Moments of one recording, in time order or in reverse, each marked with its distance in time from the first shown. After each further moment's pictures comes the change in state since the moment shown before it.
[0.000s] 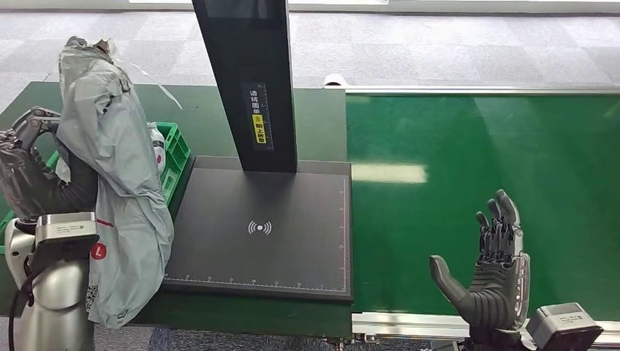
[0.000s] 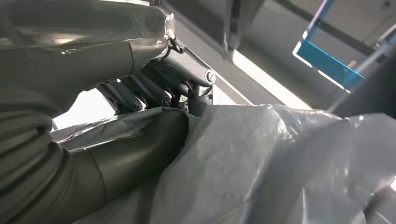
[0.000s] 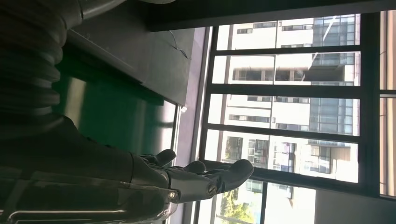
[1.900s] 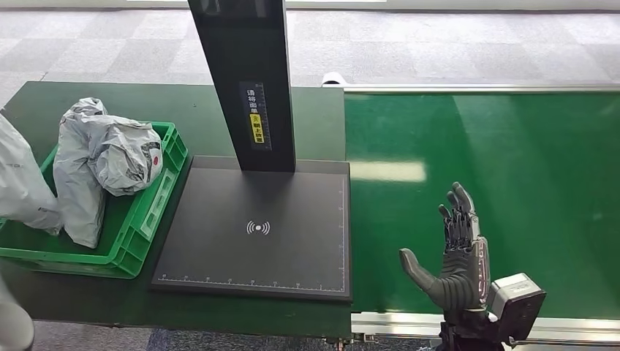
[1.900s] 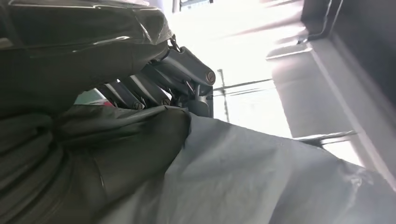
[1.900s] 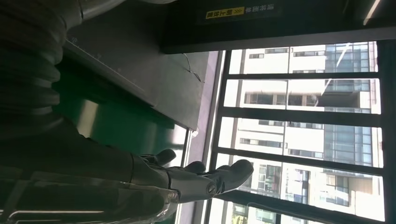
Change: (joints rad) left arm -0.519 0.324 0.543 0.856 0.559 -0.172 -0.011; right arm -0.079 -0.095 0.112 0.147 -0.036 -0.041 0.010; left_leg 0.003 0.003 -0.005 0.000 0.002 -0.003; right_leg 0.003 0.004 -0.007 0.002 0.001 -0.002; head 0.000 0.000
